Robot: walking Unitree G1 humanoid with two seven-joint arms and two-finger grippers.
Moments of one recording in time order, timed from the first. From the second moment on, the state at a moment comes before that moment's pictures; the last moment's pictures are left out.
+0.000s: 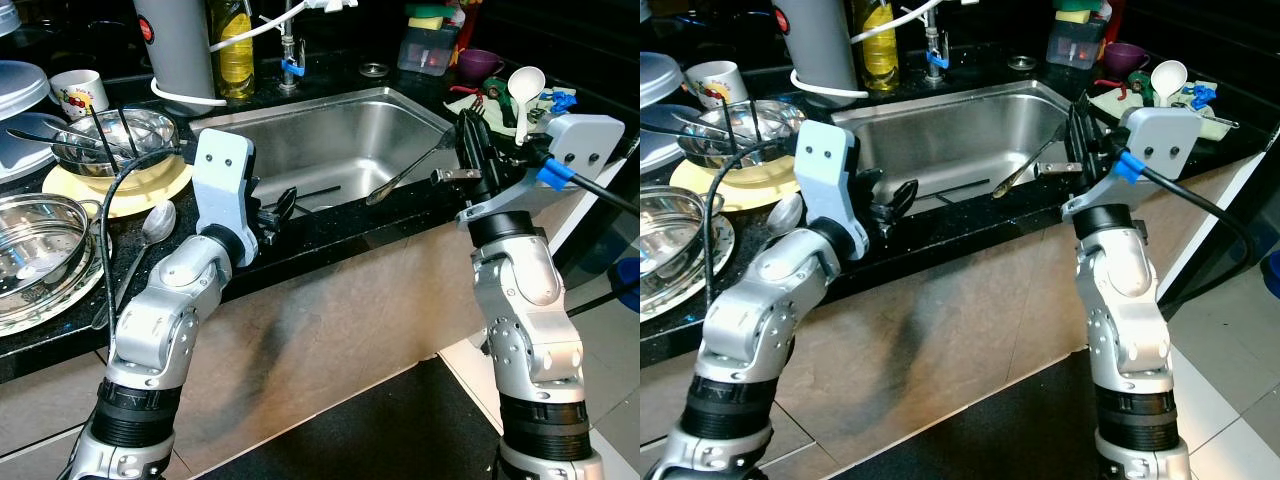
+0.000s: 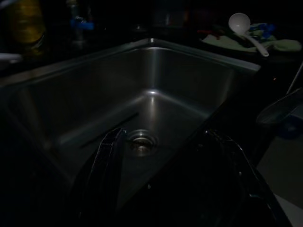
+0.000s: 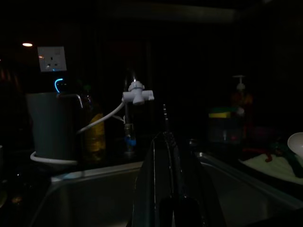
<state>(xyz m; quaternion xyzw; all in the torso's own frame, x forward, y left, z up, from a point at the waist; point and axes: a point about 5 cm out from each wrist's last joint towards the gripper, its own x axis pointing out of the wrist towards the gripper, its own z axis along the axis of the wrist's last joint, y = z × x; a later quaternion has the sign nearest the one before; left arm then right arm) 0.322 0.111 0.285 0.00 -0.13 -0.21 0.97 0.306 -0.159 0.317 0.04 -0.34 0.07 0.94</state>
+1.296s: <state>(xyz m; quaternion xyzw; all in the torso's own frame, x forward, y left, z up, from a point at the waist) 0.319 0.097 0.291 0.01 -0.14 -0.25 0.96 0.306 -0.161 0.316 0.05 -0.34 0.07 0.94</state>
